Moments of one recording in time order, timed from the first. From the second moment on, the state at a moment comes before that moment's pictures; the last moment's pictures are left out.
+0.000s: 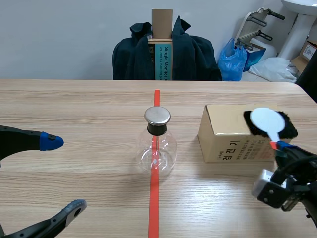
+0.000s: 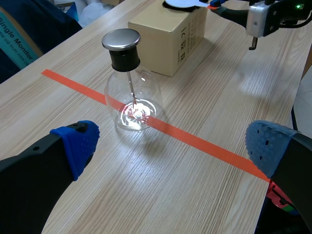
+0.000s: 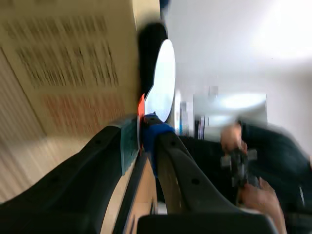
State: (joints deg) left arm 43.4 -50.5 2.4 110.4 -11.4 -27.9 -24.8; right arm -20.6 21.0 0.9 68.9 -60.3 -32.1 17.9
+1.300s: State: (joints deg) left arm 43.4 -50.5 2.4 110.4 -11.4 -27.9 -24.1; right arm -20.4 18.8 1.4 68.9 -62.5 -30.7 15.7
